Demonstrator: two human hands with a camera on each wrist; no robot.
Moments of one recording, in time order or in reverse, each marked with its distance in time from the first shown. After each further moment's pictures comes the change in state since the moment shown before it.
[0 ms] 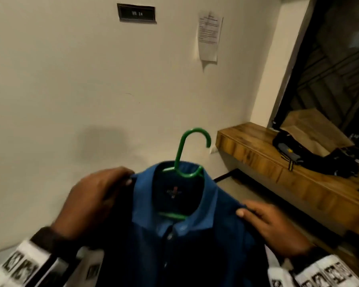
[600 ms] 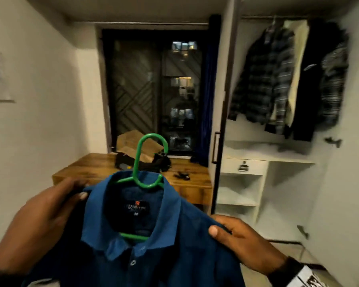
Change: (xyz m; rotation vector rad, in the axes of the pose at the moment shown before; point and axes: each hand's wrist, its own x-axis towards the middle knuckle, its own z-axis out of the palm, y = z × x) left_hand 0.123 0.200 0.108 -0.751 -0.183 0.422; right_hand -0.263 -0.084 -0.124 0.014 0.582 0.309
